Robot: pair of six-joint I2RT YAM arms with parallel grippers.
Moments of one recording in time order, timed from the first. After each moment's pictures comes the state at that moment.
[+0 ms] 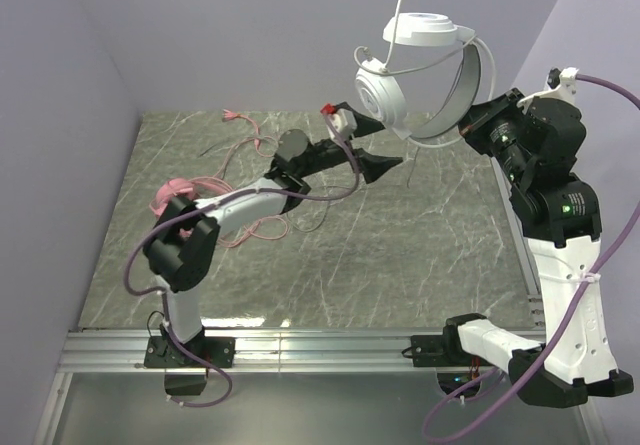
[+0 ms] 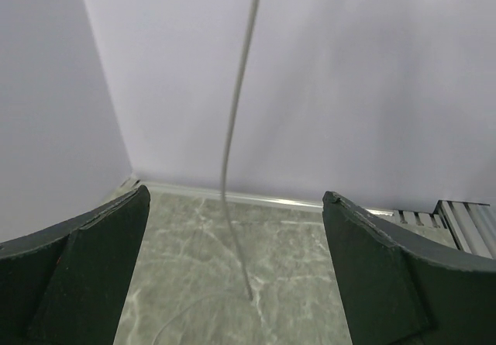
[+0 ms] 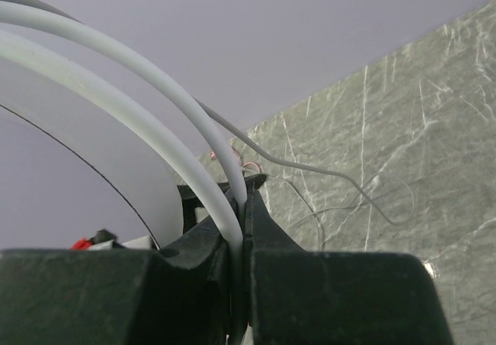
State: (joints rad) left arm -0.70 1.83 1.31 0.92 0.60 -0.19; right arm 0.18 1.08 1.68 -0.74 0.09 0.75
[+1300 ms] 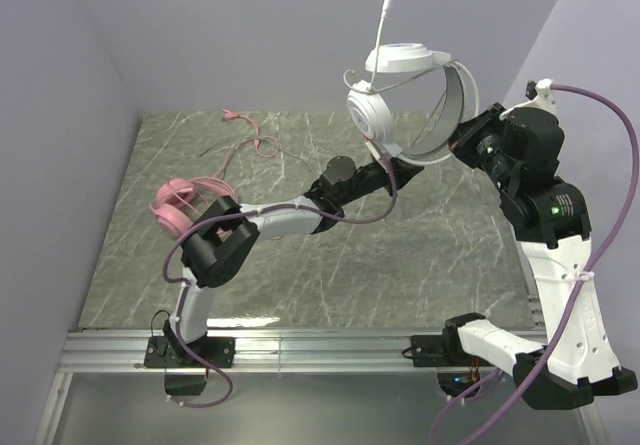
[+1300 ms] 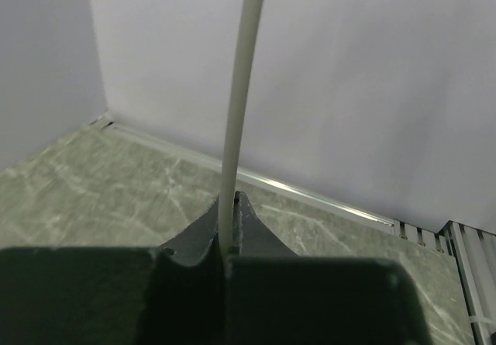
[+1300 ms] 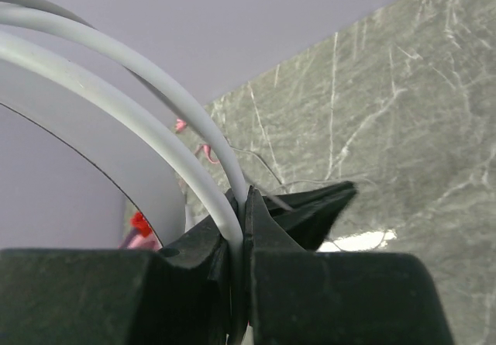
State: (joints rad) left arm -0.90 2.09 1.48 0.87 0.30 -0.21; right arm 0.24 1.07 1.60 -0.78 0.15 0.72
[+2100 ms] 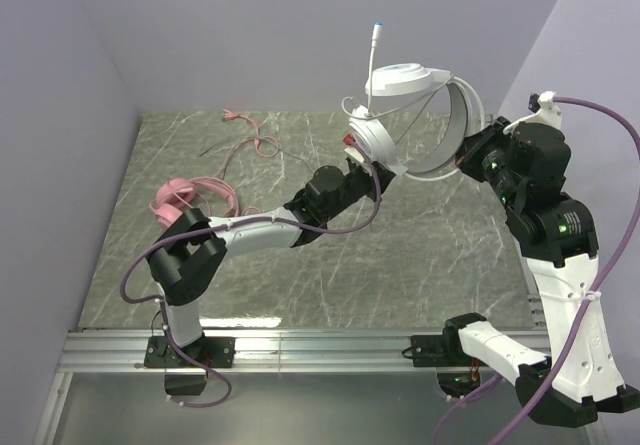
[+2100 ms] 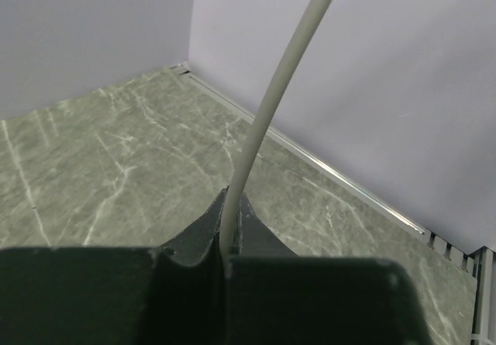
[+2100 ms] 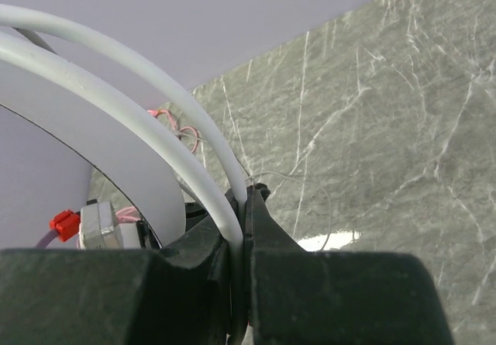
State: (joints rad) left arm -0.94 1.83 1.23 0.73 -0.01 -0.25; right arm 0.24 0.99 1.54 -0.83 0.18 0.63
